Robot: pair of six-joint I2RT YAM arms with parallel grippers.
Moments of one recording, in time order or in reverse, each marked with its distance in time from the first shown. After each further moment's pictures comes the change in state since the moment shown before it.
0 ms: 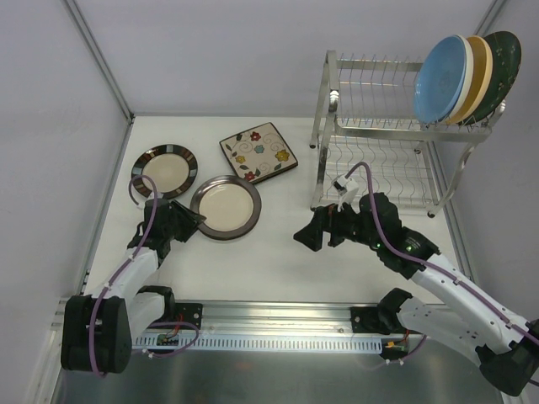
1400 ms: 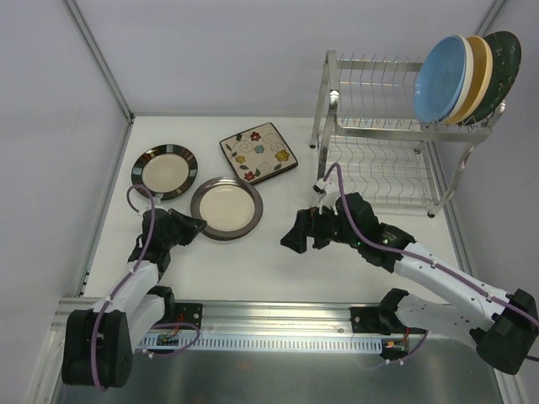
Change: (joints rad) left arm 0.006 -0.068 -0.129 0.178 0.067 -0.074; right arm 0.085 0.155 -0.024 0.095 0.032 0.053
